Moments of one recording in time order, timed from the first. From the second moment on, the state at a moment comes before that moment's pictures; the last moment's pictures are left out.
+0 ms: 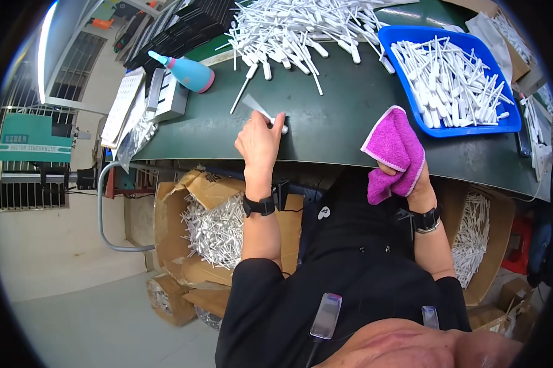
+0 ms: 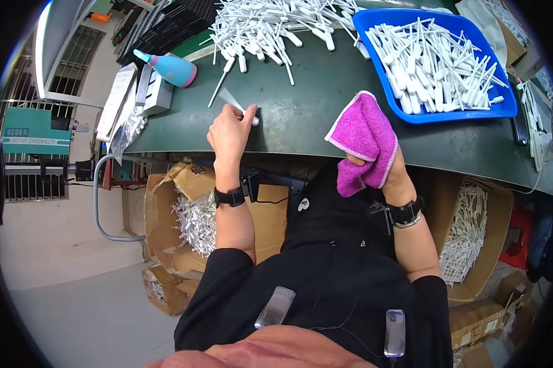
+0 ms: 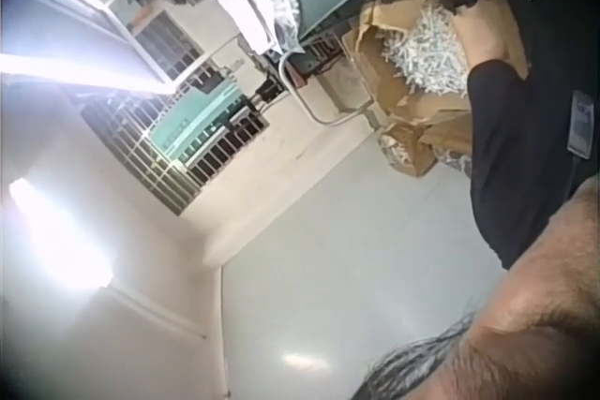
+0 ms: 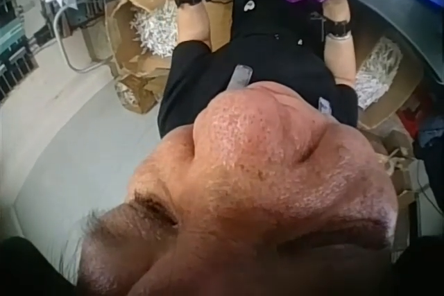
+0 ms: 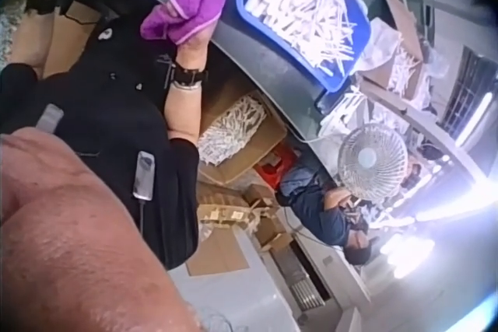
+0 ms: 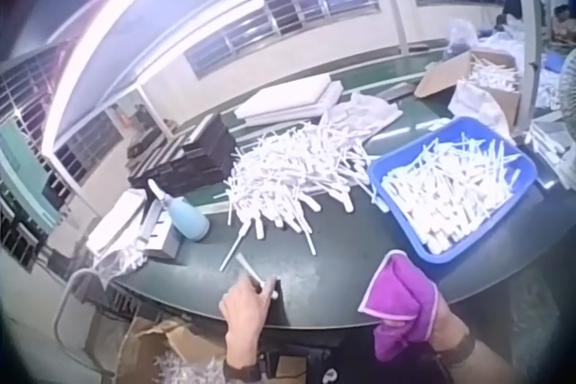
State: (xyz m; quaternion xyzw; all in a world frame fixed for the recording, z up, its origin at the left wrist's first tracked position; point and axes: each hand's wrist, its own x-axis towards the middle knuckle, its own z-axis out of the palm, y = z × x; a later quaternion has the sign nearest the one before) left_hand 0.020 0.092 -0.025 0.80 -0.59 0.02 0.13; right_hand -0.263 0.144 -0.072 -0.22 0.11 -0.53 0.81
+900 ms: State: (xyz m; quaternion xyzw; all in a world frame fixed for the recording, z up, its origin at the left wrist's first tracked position) left_hand -0.033 0.106 -0.032 0.39 -0.31 -0.67 0.55; right_hand -0.263 0.143 -0.071 -0.21 0.13 -0.56 0.79
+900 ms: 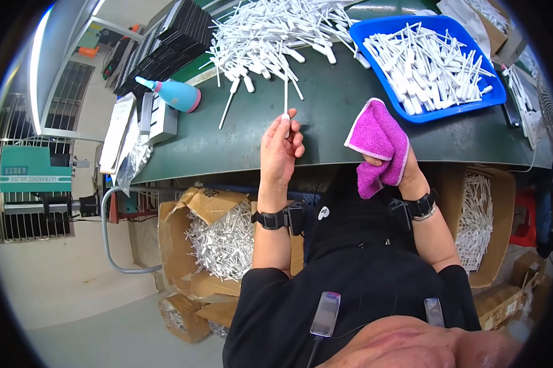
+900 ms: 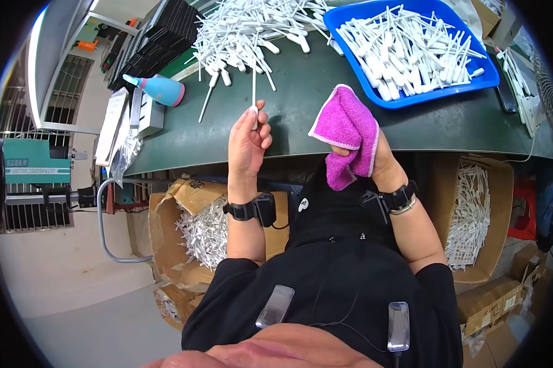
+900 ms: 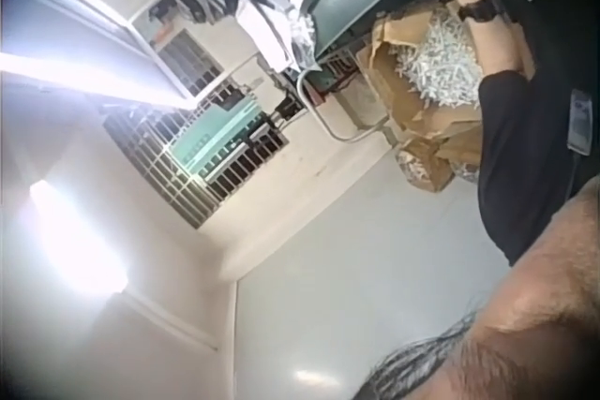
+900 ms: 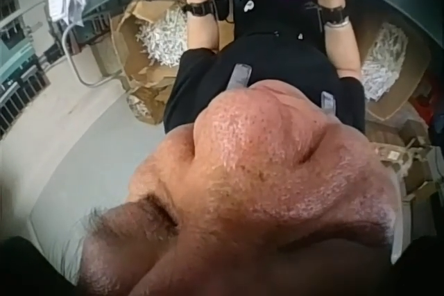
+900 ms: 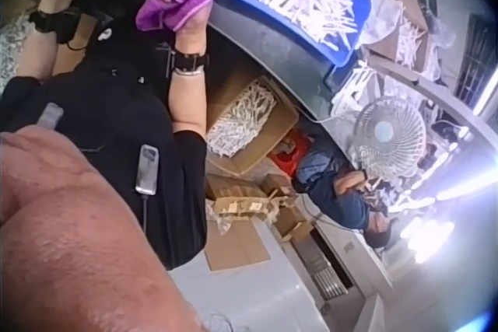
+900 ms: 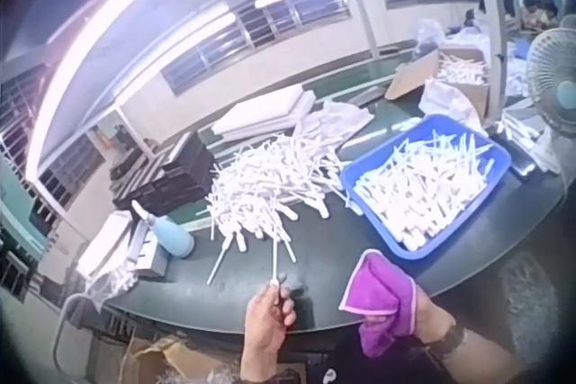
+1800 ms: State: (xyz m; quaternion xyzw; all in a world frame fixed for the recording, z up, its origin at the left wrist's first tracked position) left_hand -0.076 0.152 -0.009 0.38 -0.42 -0.66 0.50; right_hand -0.221 0.138 0.021 0.02 0.32 -0.66 0.68
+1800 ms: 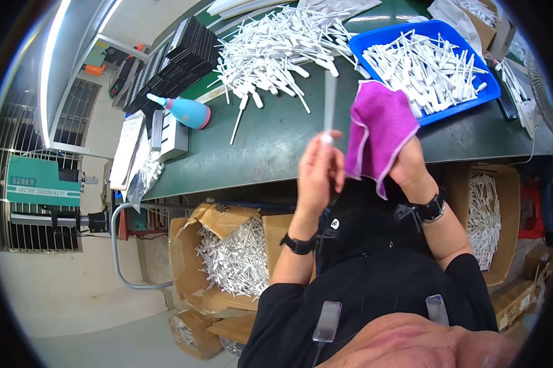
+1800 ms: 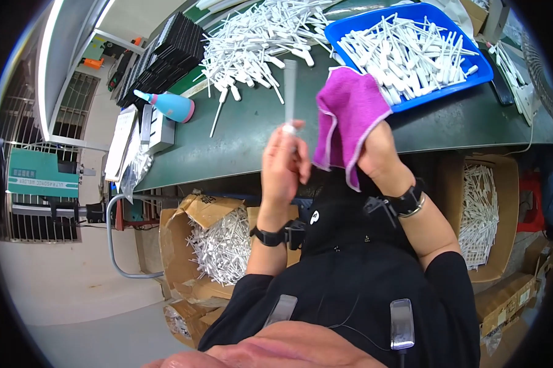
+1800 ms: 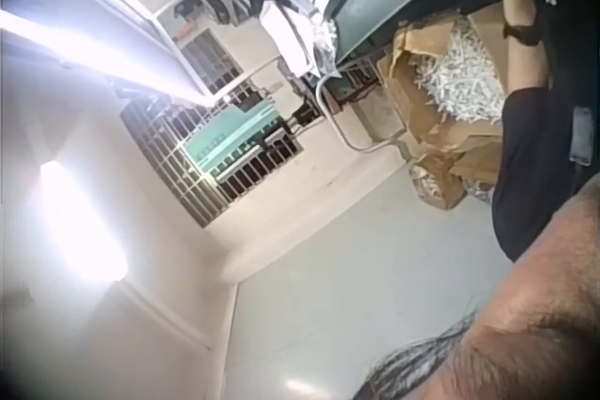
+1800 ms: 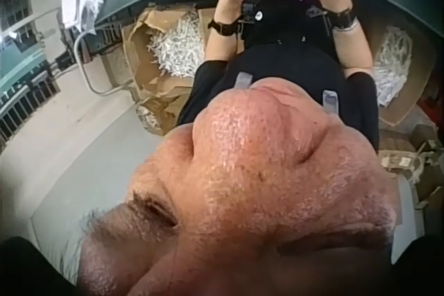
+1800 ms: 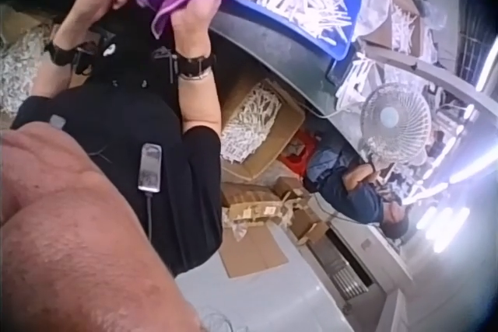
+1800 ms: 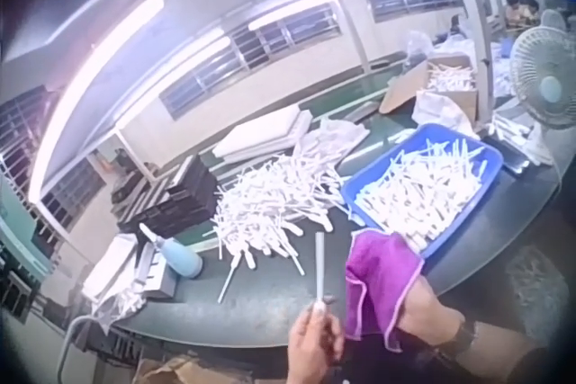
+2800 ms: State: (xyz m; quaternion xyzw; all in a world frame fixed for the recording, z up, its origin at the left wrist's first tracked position) left_hand -0.108 0.108 0.007 0.43 -0.56 -0.49 0.50; right_hand -0.248 0.154 -0.055 -0.50 0.31 -0.51 0.64
